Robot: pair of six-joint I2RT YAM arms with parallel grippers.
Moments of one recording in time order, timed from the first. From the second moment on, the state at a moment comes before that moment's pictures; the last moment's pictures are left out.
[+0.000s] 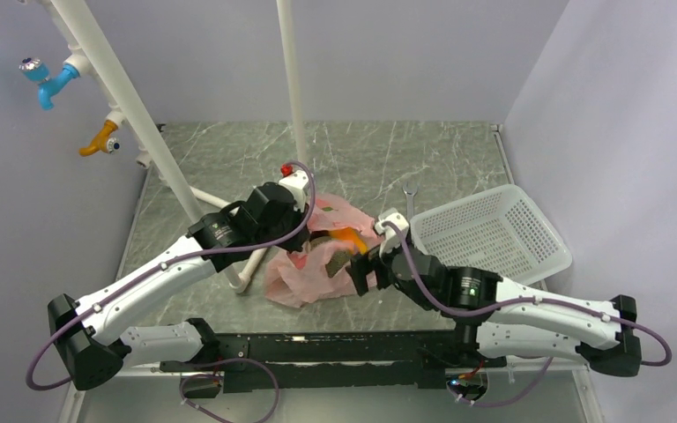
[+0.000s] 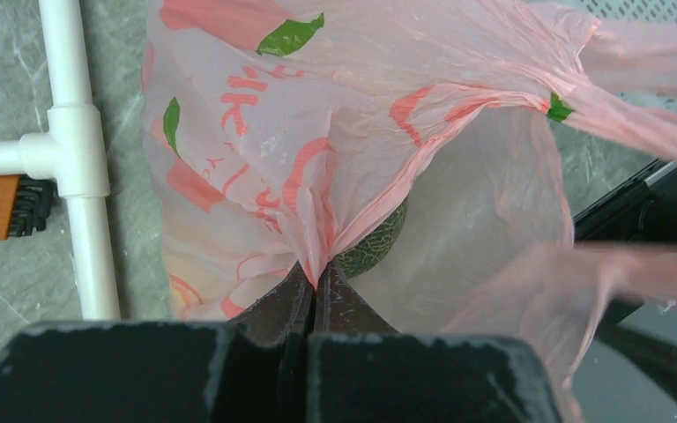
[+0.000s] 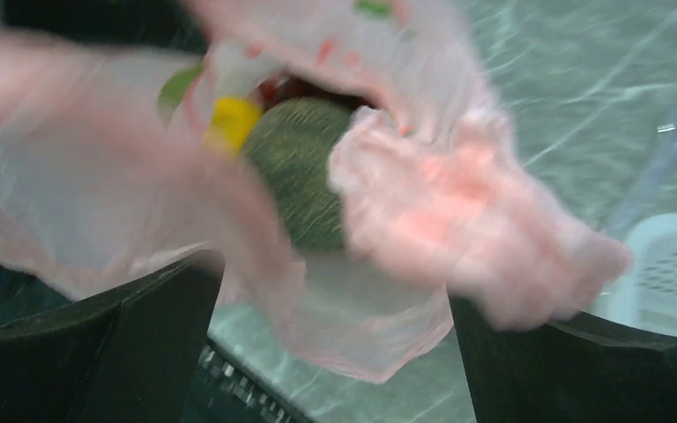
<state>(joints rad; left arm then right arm) -0.86 1.14 1.11 -0.64 -0.10 -0.41 1.27 0.80 0.75 -0.40 0.49 0.37</state>
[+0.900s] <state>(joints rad) -0.86 1.14 1.13 -0.72 -0.10 -0.35 1.14 0.69 0.98 -0.74 0.52 0.51</state>
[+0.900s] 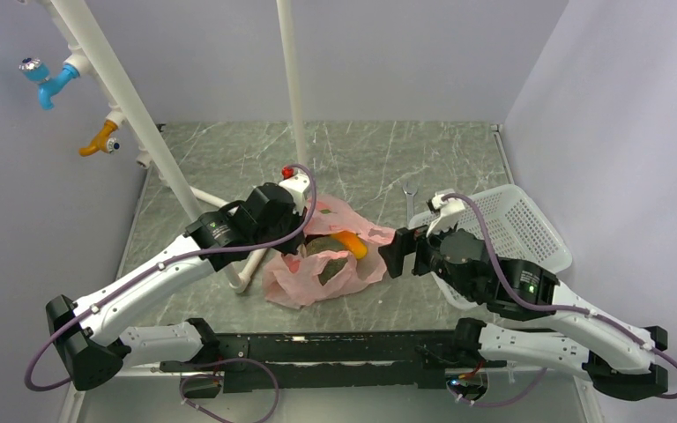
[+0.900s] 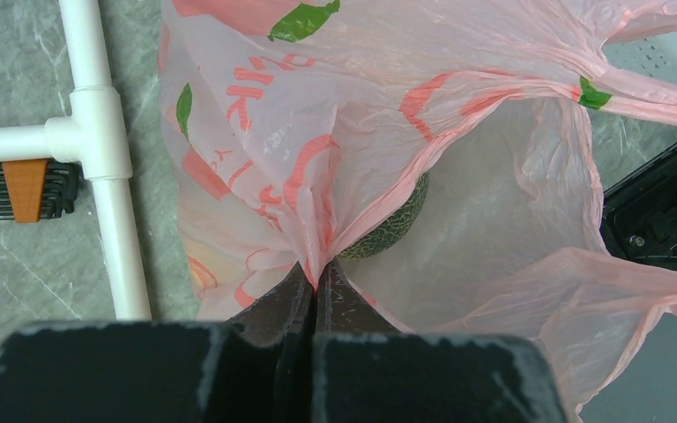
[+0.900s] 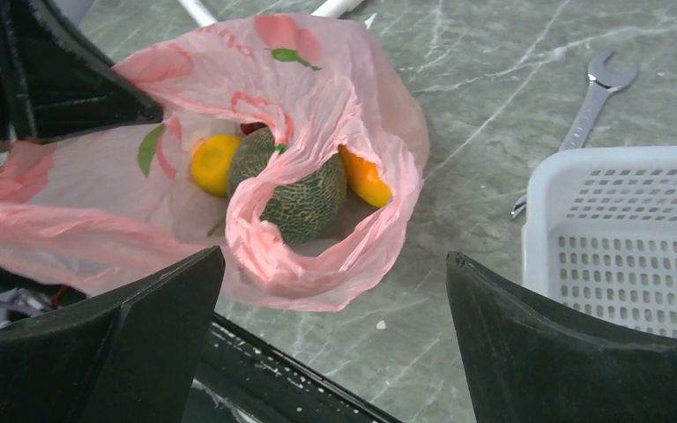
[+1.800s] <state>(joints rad) -0.93 1.03 1.28 -0.64 0.24 -0.31 0.85 0.89 0.99 -0.56 0.26 0.39</state>
